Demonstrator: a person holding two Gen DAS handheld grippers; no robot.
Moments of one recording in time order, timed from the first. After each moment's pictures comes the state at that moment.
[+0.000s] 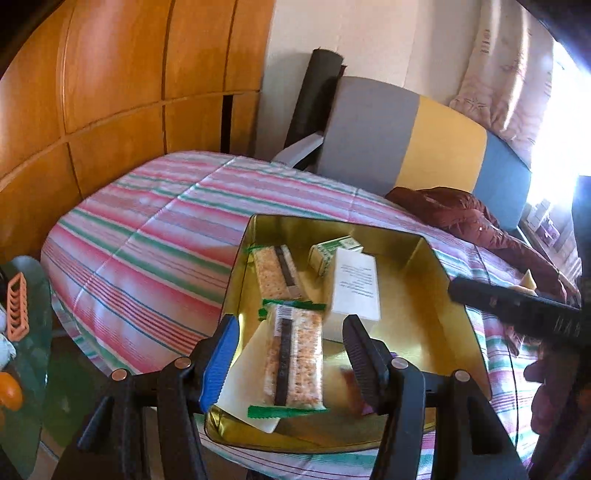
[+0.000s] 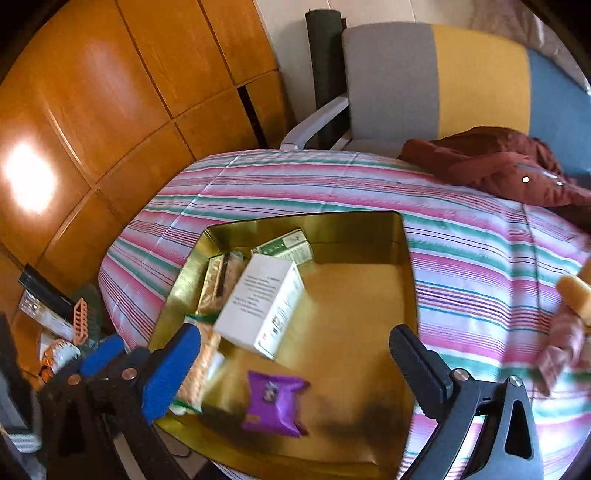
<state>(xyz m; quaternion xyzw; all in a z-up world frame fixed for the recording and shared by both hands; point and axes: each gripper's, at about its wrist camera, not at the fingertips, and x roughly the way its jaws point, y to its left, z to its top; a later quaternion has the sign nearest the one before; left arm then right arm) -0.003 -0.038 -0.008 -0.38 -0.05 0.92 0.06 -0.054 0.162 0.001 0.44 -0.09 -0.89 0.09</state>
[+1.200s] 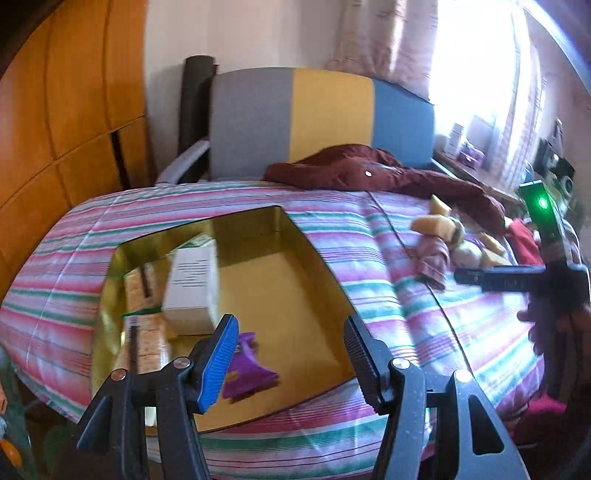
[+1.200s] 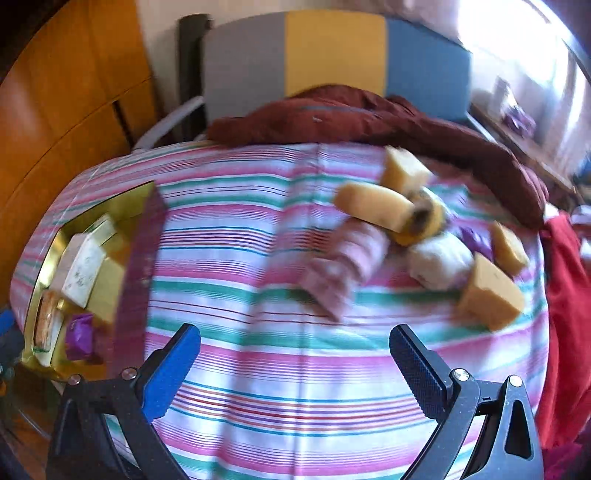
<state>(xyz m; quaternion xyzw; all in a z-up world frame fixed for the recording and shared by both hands) 0.040 0.090 0.003 -0.37 0.06 0.90 0.23 0.043 0.358 -0.025 0.47 -0.10 -0.87 -0.12</state>
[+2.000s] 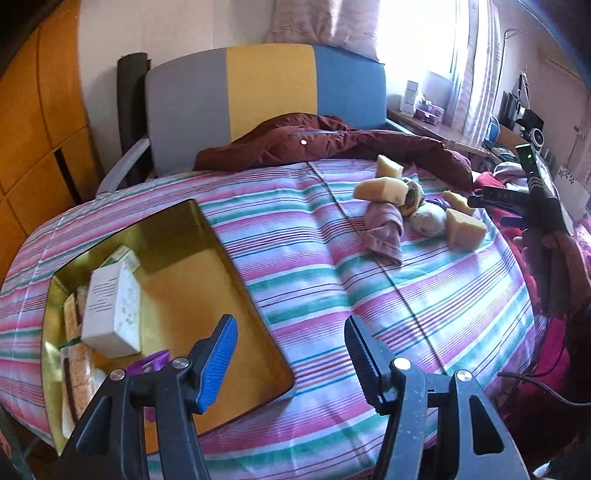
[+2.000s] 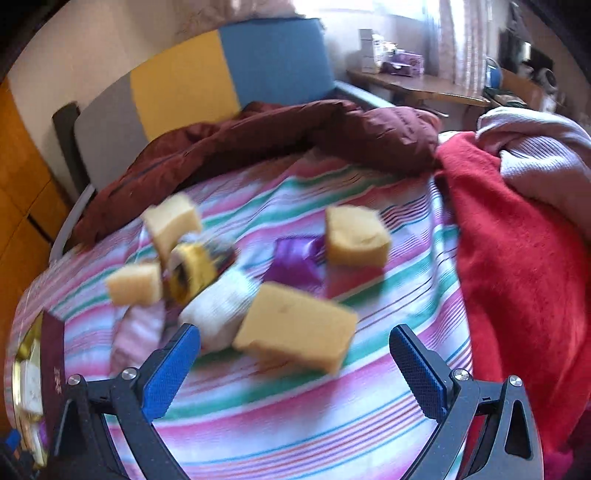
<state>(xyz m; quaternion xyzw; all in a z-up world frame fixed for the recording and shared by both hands) 0.039 0.174 -0.010 -0.40 0.12 0.86 0.30 0.094 0.550 -0.033 0.40 -0.23 -0.84 -0.28</state>
